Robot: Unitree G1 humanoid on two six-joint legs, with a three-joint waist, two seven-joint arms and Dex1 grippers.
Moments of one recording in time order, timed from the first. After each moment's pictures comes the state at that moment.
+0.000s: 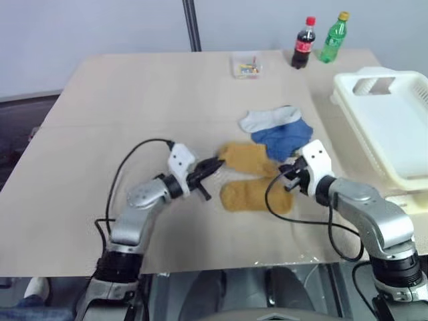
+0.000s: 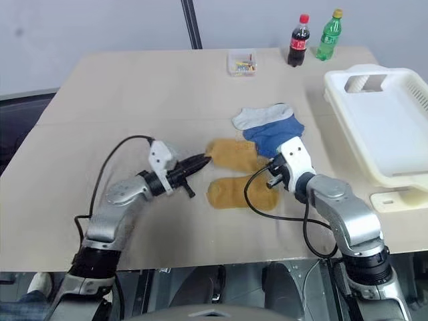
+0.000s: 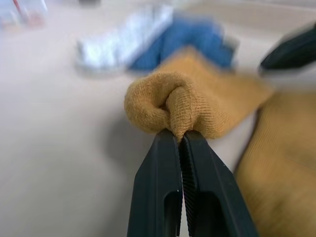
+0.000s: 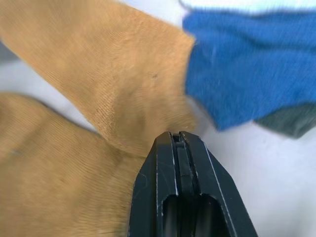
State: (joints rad) left arm -0.23 0.44 -0.01 -0.19 -0.35 0.25 -0.76; right arm -0.31 -0.42 0.05 -0.55 0.33 1.06 0.41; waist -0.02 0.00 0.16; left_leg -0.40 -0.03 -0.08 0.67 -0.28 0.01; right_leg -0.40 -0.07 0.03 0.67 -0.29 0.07
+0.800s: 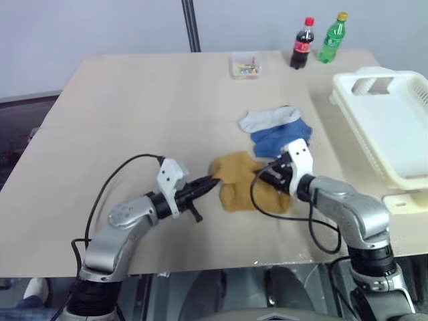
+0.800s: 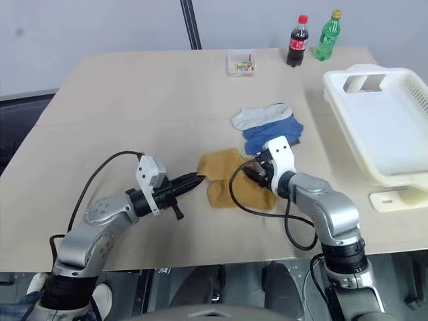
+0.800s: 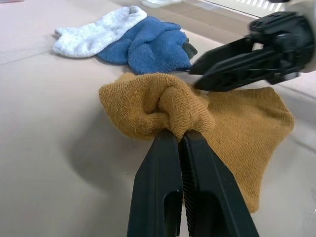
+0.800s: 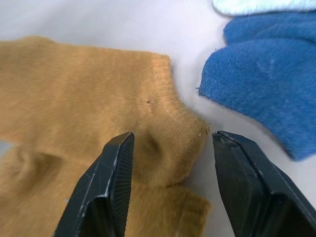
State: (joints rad) left arm -0.06 0.52 0.01 -0.37 -0.45 0.43 -0.75; right arm -0.37 -0.25 0.10 -0.33 0.35 1.02 0.32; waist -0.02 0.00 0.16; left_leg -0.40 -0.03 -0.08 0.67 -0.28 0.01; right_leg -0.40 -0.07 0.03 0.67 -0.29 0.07
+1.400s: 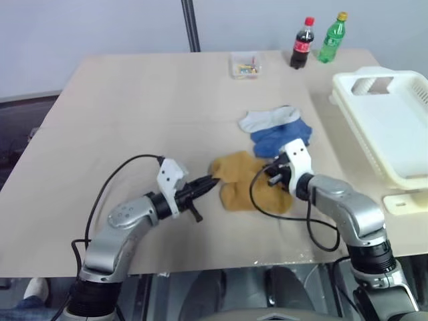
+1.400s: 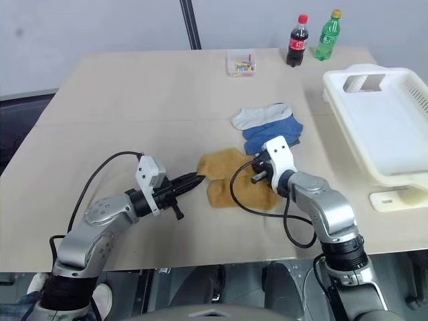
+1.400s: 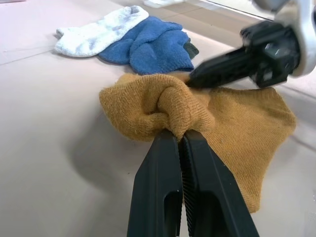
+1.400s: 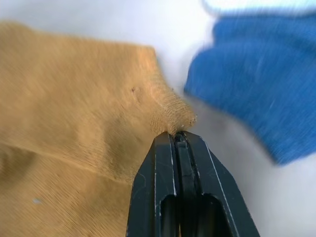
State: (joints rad) left arm -0.06 0.52 0.01 -0.37 -0.46 0.43 -0.75; right arm -0.38 -0.31 0.11 -0.41 0.35 1.01 0.35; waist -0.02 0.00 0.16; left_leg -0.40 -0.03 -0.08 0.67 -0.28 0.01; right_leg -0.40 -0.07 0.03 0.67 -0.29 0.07
